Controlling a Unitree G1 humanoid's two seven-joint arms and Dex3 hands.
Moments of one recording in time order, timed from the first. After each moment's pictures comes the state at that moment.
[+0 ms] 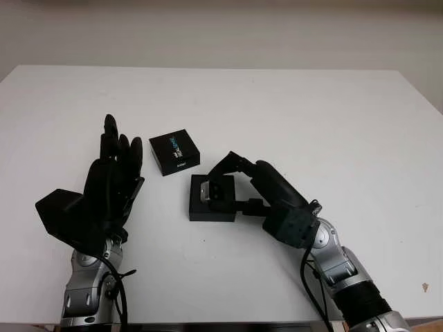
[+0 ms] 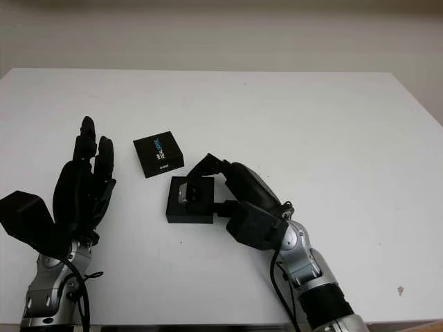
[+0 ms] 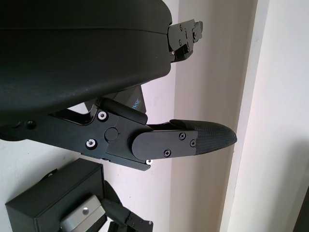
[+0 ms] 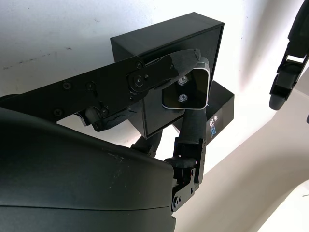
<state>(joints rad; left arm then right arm) -0.09 0.10 0.17 -0.11 -0.21 0.06 -0.07 -0.33 -0.24 0.24 0.33 -0.32 -0.31 0.15</state>
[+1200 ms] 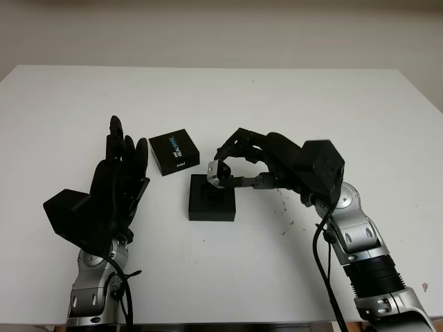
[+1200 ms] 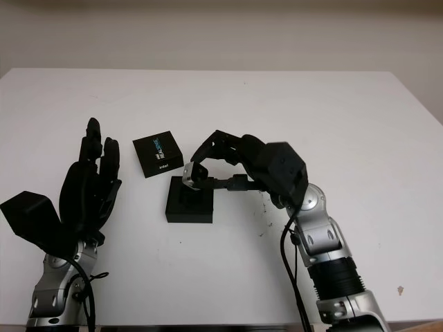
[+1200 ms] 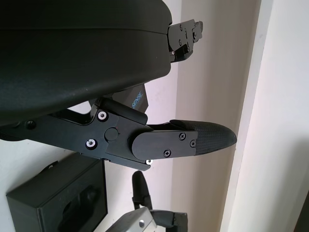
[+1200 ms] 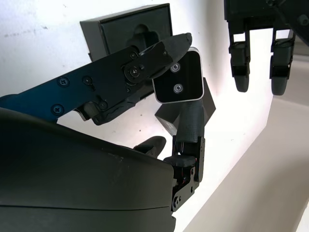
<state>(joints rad) -0.10 0.07 0.16 -0.10 -0.20 0.05 -0.06 -0.50 -0.30 0.13 0.15 -0.05 0.17 0.49</state>
